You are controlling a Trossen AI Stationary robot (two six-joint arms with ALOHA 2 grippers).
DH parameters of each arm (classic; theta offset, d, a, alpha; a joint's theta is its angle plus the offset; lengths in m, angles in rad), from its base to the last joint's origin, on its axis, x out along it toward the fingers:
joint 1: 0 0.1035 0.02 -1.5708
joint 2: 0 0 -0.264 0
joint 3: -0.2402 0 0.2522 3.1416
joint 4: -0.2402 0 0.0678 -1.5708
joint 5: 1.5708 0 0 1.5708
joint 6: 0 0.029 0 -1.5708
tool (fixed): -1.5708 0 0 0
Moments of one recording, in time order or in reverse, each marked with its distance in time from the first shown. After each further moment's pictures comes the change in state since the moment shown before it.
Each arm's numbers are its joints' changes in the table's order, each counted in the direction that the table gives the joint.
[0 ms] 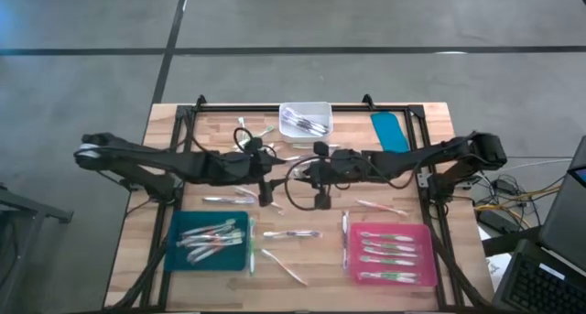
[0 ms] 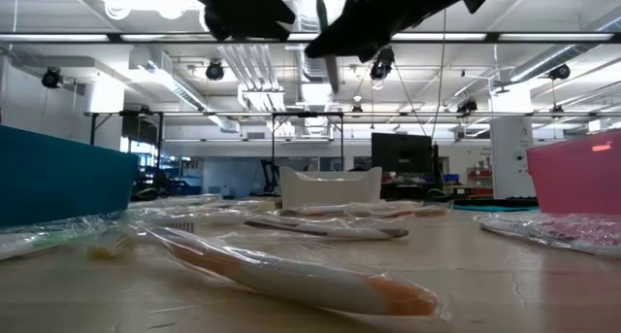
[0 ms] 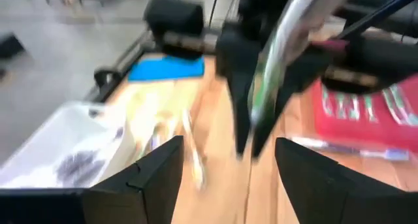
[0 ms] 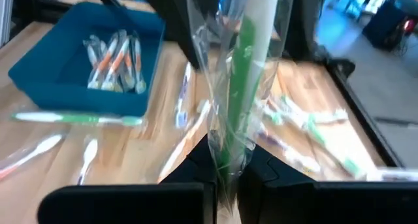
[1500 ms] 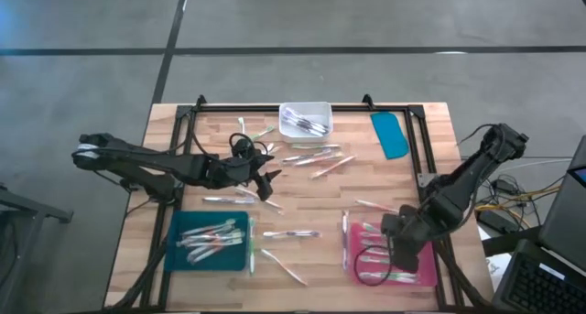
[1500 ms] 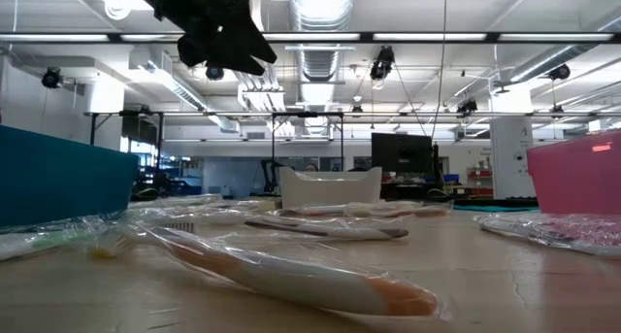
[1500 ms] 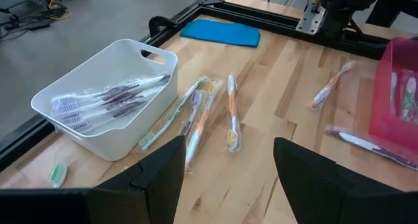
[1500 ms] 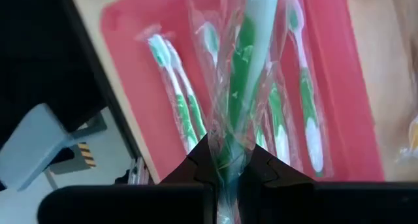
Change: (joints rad) left arm 0.001 -0.027 0.092 -0.056 0.185 -0.255; right arm 0.711 -0.276 0.000 -1.078 0.187 1.279
